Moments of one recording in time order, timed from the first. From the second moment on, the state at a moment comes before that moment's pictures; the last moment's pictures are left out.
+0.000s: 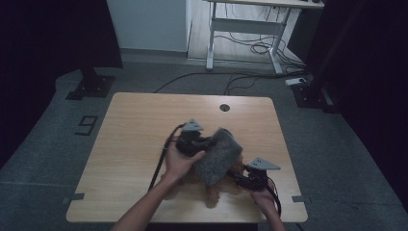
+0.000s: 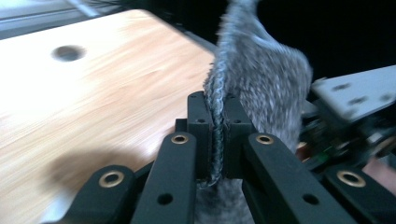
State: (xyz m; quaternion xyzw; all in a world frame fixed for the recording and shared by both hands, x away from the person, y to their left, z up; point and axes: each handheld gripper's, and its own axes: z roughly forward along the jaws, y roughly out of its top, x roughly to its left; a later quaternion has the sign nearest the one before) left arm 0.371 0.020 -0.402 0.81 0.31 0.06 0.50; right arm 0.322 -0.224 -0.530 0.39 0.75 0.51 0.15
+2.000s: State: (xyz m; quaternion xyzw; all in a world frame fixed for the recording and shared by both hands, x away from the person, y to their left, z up) left arm 0.374 0.150 -0.450 0.78 0.42 0.10 0.45; right arm 0.324 -0.226 -0.533 0.42 0.74 0.51 0.15
